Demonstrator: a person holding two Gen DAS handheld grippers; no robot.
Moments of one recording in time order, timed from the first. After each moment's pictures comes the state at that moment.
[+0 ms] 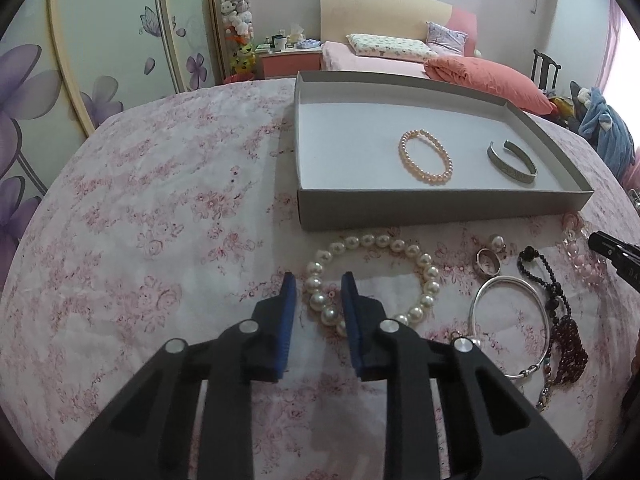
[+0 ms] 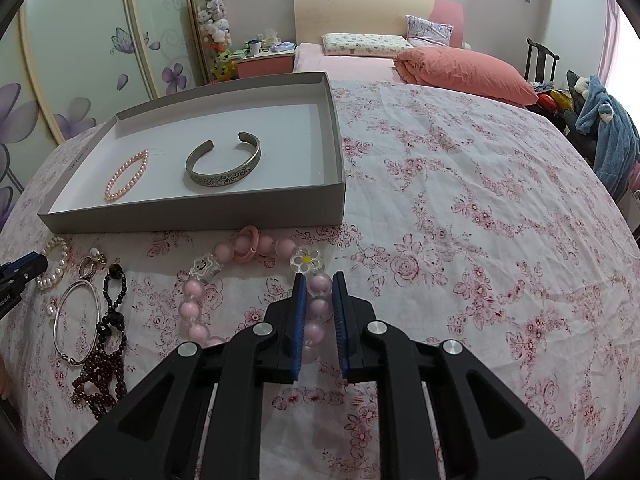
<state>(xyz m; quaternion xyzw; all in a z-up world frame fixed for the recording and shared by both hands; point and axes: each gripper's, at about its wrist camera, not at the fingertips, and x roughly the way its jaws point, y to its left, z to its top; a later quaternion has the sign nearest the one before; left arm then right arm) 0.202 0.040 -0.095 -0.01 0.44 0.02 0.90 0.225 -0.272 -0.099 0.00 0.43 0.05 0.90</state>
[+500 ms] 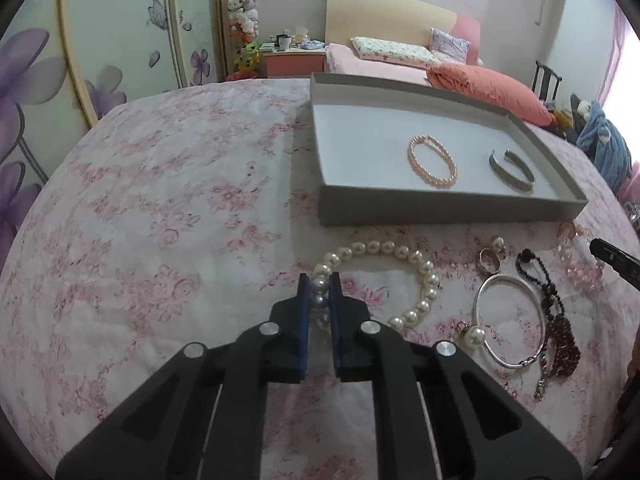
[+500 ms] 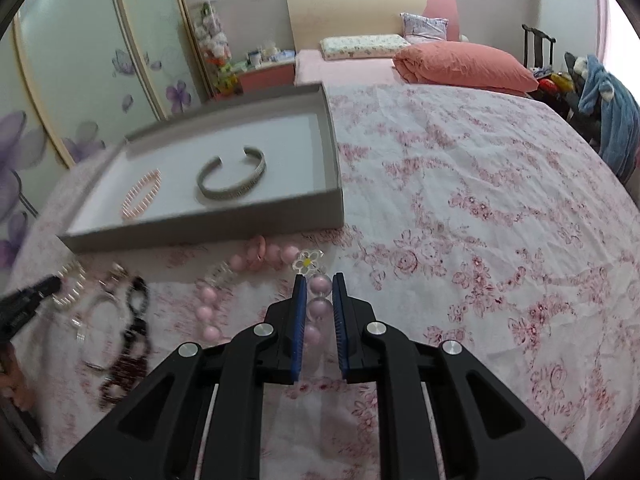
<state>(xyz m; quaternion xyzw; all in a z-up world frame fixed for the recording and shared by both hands) 0.191 0.057 -0.088 -0.04 0.43 0.02 0.90 0.214 -0.282 -0.086 0.06 0.41 0.07 0.91</state>
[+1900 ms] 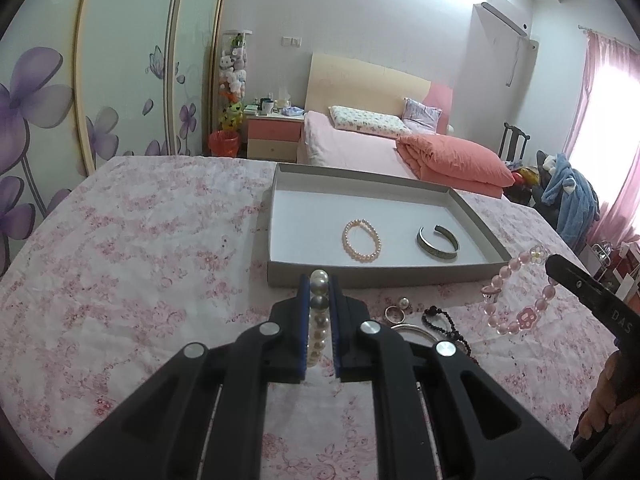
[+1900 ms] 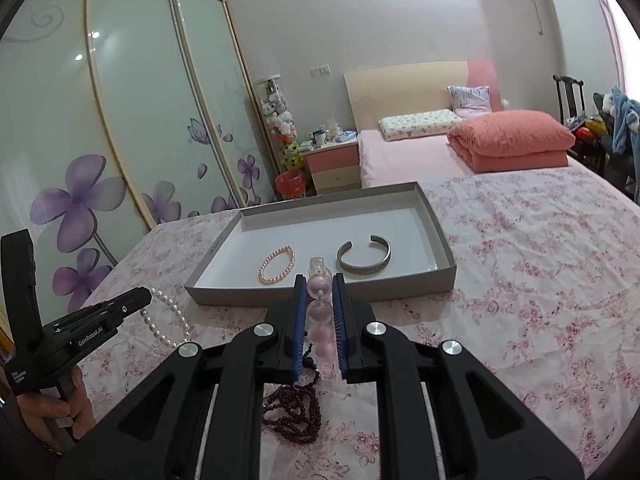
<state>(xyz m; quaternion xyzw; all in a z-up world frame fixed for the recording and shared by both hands) 0.143 0.032 -0.027 -0.07 0.31 -0.02 0.95 0.153 -0.231 -0.024 0.09 0.26 0.16 0.95</state>
